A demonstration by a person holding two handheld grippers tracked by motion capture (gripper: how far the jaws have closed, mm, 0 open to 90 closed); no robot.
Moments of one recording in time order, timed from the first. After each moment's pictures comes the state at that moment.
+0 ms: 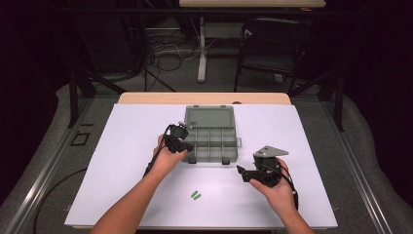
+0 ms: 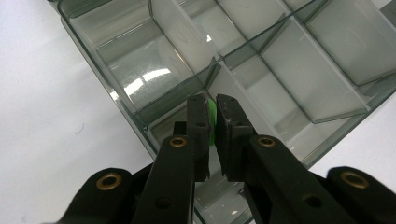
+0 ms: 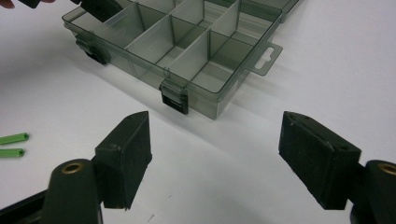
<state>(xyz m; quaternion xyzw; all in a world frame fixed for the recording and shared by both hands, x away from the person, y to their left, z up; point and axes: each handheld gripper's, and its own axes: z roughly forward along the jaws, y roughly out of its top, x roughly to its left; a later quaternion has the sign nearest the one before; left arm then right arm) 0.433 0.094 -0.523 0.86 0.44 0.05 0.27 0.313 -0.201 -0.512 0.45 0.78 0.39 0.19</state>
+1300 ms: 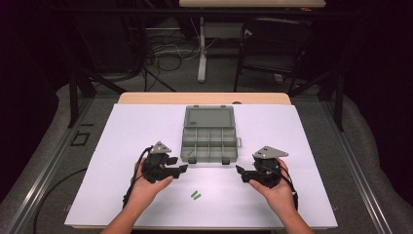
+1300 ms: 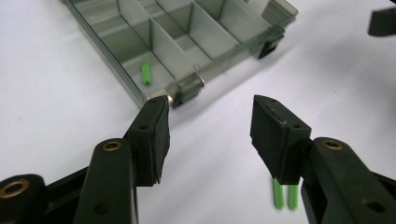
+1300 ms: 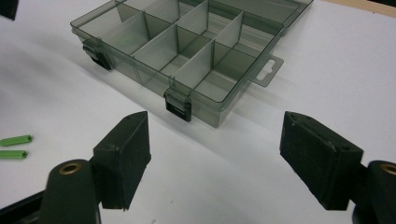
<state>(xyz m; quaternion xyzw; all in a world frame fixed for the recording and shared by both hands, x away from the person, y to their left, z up) 0.321 0.144 -0.503 0.82 0.40 0.08 0.39 0.310 -0.199 -0.509 0.43 0.78 0.40 0.21</state>
